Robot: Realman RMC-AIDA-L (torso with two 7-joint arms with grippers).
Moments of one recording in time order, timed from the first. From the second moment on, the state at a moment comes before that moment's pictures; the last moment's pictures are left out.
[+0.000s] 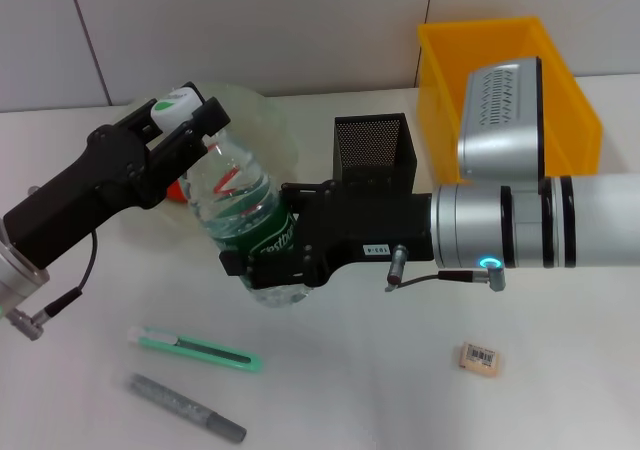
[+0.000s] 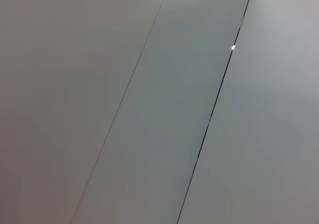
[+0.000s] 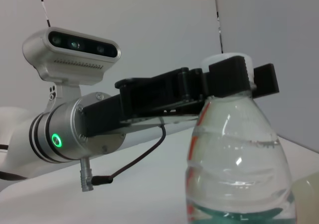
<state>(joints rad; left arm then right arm) -0.44 -2.08 1.17 0.45 1.00 1.55 -1.19 0.44 2.08 1.57 1.01 1.66 -1.08 1.62</state>
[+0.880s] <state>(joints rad) -0.45 -2.08 1.16 0.47 0.97 1.59 -1.19 0.44 2.08 1.57 1.01 1.64 -1.07 1.62</state>
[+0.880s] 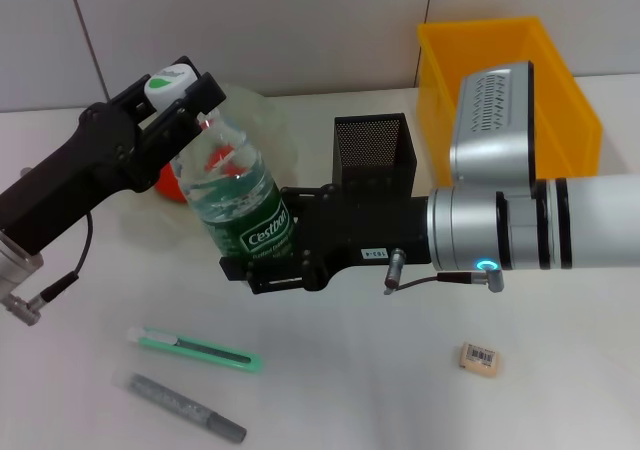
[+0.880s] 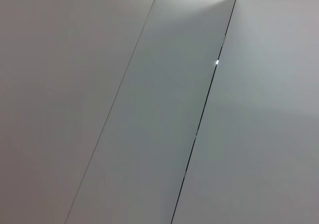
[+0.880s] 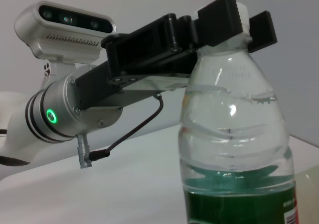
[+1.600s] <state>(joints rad) -0.45 -2.08 1.16 0.47 0.93 1.60 -1.19 0.44 2.08 1.57 1.00 1.63 -1.07 1.63</state>
